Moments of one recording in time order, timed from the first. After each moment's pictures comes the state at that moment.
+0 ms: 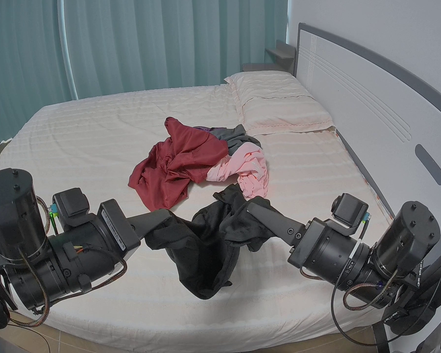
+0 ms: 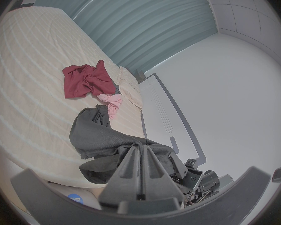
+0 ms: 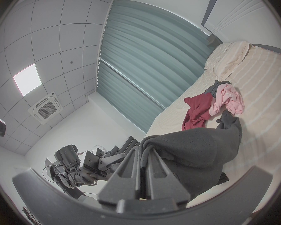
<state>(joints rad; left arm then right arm) -0.75 1.33 -0.52 -0.61 0.11 -0.98 0.88 1.79 -0.41 -1.53 -0.02 0.78</state>
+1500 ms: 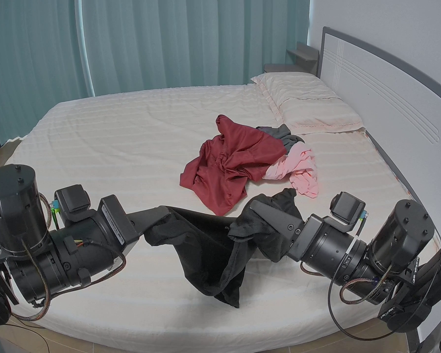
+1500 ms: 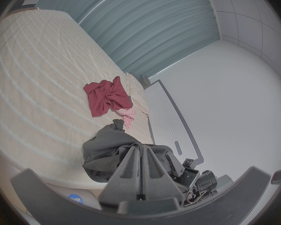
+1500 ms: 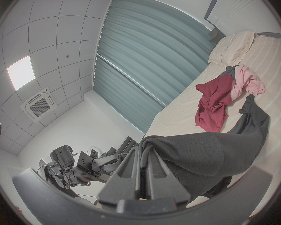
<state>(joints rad) -0.71 1.35 -0.53 -0.62 0.06 -0.98 0.84 1.82 -0.42 -1.54 -0.02 0.78</state>
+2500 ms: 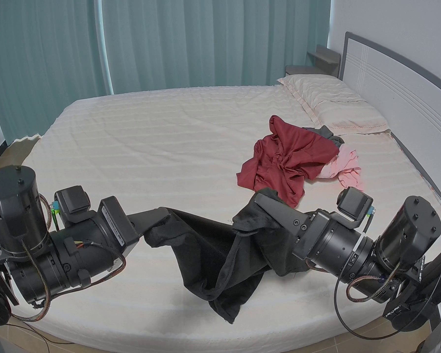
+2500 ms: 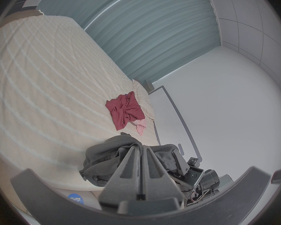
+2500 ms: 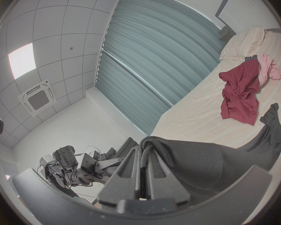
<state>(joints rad) -0.71 1.35 -0.53 -0.62 0.06 -0.98 0.84 1.79 -0.42 -1.54 -0.02 0.73</state>
